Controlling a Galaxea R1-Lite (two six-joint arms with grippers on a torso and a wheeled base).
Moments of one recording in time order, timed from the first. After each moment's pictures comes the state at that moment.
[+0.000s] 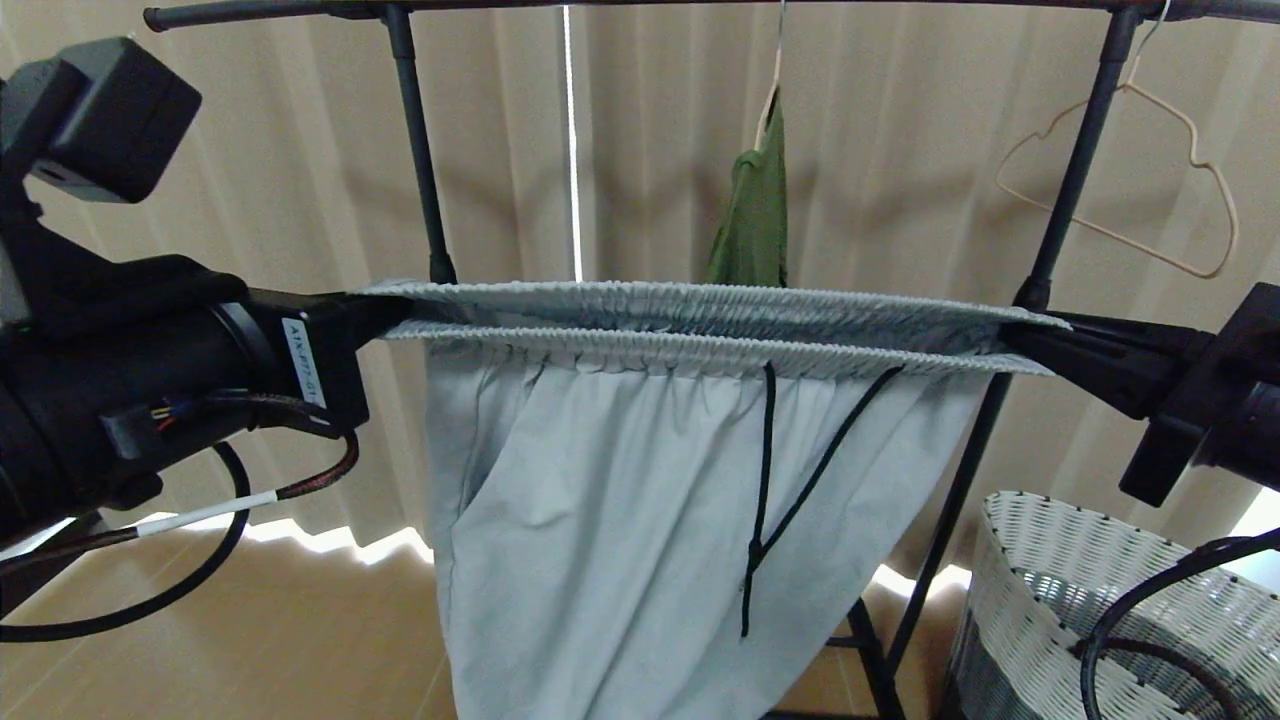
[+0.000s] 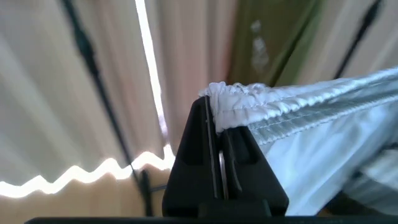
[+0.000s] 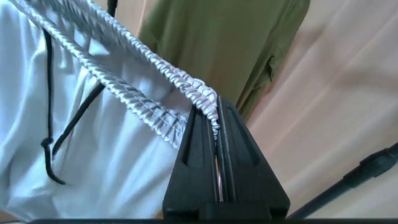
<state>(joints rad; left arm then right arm) -0.66 1.25 -0.91 -0.21 0.35 -0.03 0.45 1.19 -0.70 -0.43 0.05 -0.28</state>
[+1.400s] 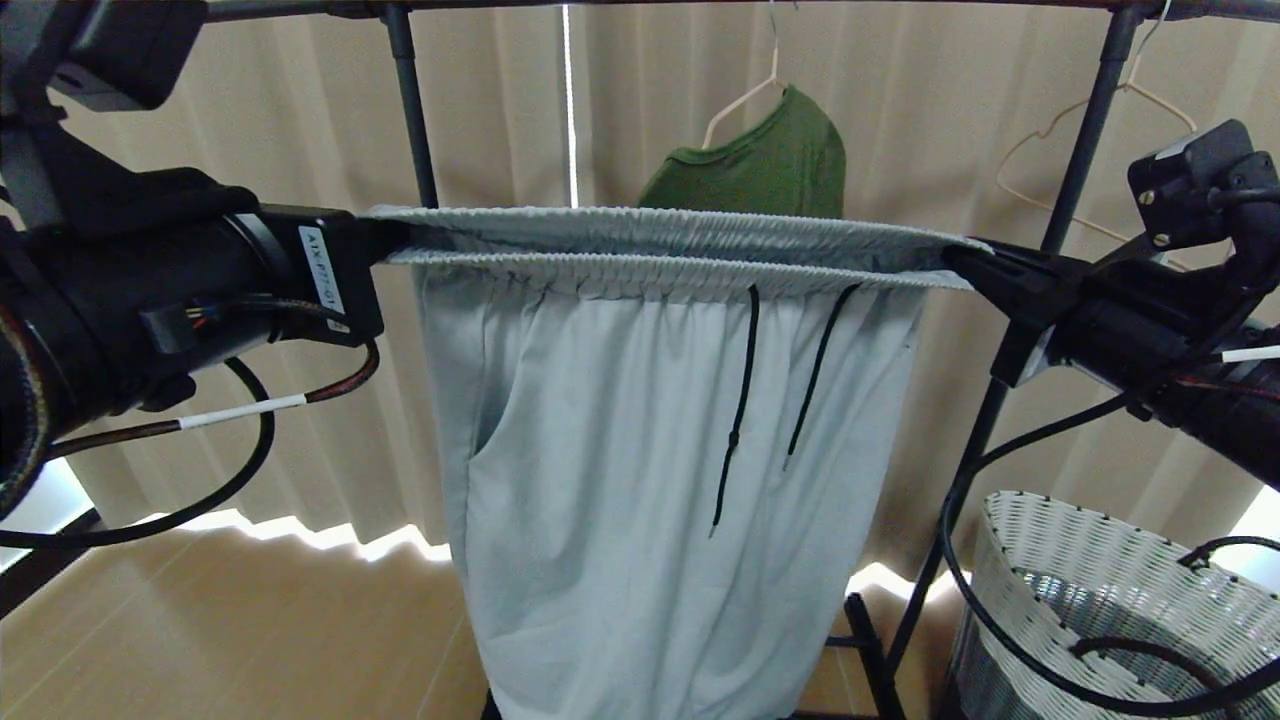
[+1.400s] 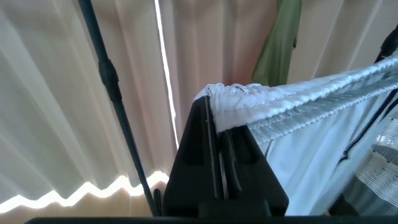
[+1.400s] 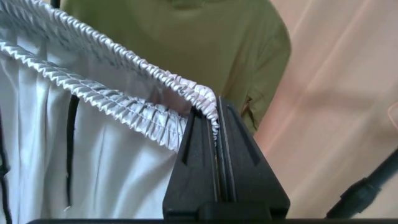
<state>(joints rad) -0.61 1.32 -1.01 -0.26 0.34 0.03 0.34 1.47 -0.72 -0.87 0.05 -0.26</state>
